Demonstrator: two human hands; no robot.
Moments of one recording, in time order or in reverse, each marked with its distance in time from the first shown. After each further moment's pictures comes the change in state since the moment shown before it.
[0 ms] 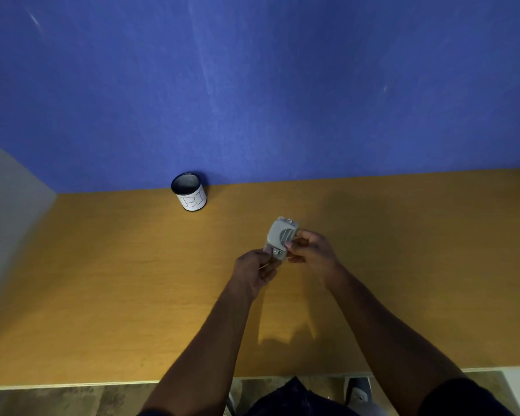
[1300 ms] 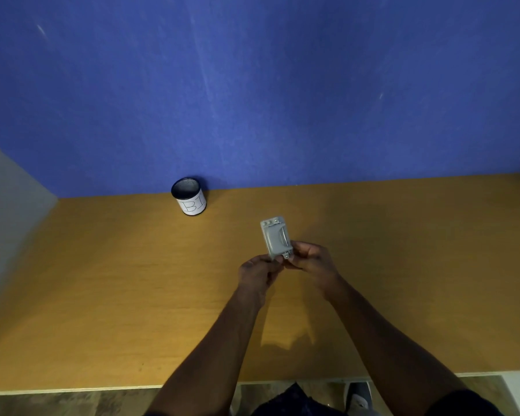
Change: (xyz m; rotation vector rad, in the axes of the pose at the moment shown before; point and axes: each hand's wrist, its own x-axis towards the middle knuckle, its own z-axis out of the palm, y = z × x) left_hand 0.001 -0.015 0.011 -0.026 0.045 0.124; right_hand -0.014 0.015 -0.005 0.030 -0.090 -0.136
